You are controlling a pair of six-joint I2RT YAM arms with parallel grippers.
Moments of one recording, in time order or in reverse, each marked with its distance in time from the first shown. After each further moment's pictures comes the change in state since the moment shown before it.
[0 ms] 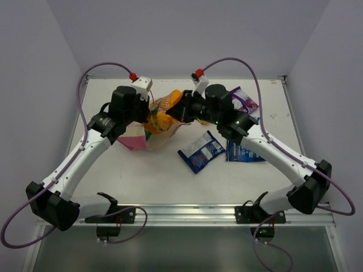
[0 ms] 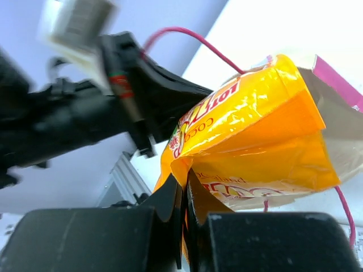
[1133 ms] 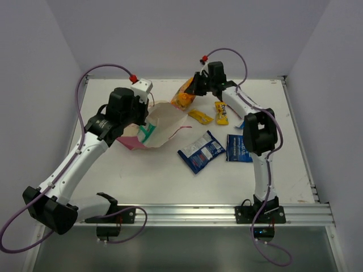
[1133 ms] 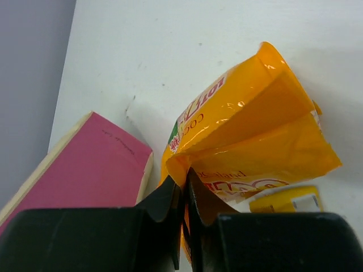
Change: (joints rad) left arm 0.000 -0.031 0.000 -0.038 0.011 0.053; right arm -0.450 0.799 0.557 -0.053 -0.271 -0.151
